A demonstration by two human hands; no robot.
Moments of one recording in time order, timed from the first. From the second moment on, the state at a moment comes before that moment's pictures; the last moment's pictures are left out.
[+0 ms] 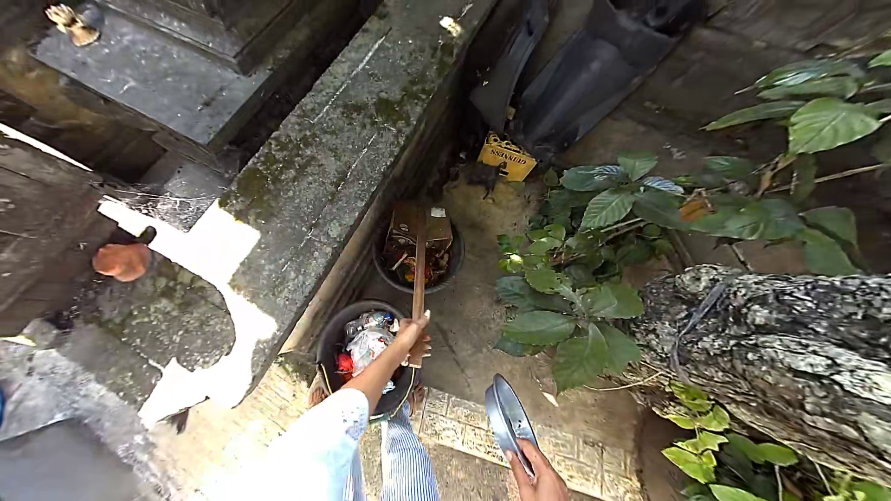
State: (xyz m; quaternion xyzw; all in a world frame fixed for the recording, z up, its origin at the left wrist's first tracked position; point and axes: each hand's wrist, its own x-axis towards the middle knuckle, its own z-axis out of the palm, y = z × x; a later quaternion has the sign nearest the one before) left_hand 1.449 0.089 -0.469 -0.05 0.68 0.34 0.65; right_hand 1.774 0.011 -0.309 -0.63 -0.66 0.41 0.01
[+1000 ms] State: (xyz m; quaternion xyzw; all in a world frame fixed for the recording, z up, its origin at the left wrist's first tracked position) left_hand 1.420 -0.015 -0.437 0.27 0.74 0.25 0.56; right_hand 1.738 0.042 -0.279 -0.62 -0.65 0.42 0.08
